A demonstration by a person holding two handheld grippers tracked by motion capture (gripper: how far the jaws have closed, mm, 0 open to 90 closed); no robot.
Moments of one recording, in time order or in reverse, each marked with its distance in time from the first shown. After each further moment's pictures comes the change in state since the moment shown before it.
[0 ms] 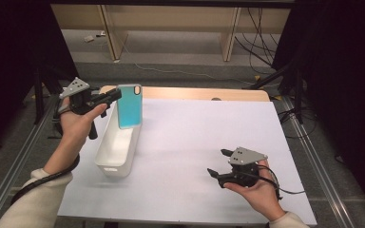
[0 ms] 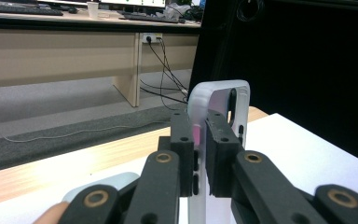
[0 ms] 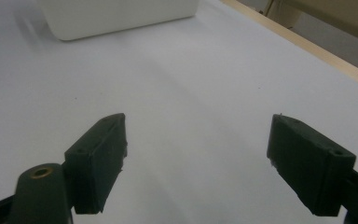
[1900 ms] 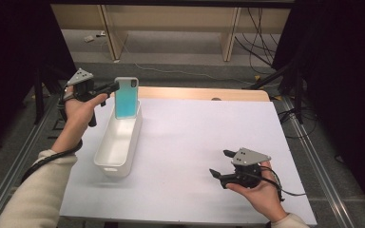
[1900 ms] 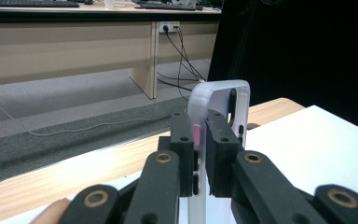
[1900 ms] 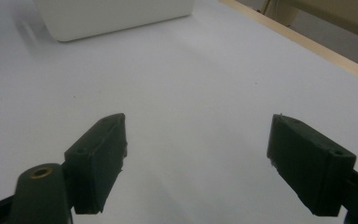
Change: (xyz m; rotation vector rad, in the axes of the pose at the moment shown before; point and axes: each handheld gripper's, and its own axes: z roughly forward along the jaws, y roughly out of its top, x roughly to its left) left arm 0.045 0.001 0.037 0.047 0.059 0.032; right arm -0.002 -0.006 -0.003 -0.022 -0.010 0.019
